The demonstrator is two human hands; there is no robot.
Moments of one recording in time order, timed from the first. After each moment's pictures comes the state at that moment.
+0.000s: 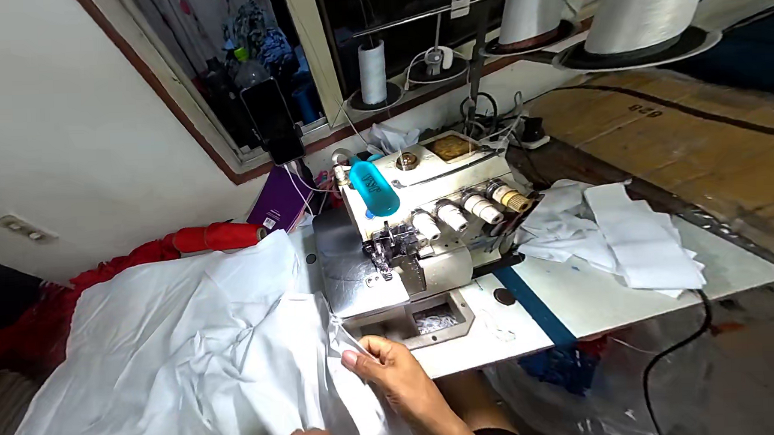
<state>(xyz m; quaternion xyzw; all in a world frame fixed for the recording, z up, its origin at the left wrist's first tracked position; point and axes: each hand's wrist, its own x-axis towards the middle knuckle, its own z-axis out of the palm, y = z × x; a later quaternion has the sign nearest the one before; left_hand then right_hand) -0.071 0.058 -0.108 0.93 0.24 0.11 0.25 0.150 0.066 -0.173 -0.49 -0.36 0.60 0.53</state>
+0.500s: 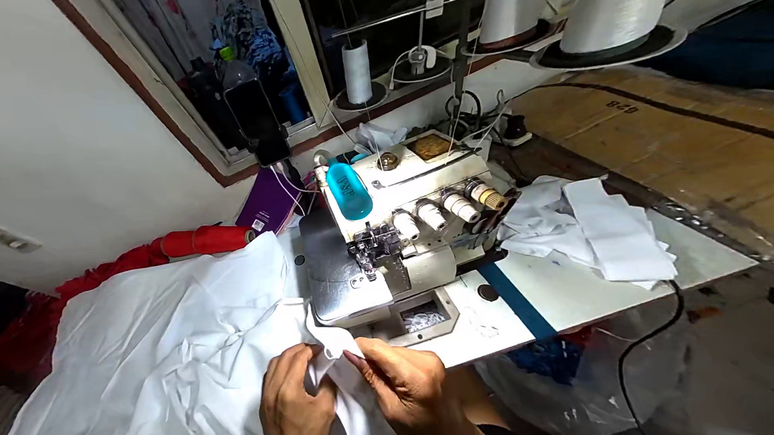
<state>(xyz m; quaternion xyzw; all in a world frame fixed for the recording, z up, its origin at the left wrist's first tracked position) 0.002 0.091 -0.141 0.80 0.50 0.33 0.02 0.165 0.050 -0.152 -0.52 -0.58 0.03 0.63</state>
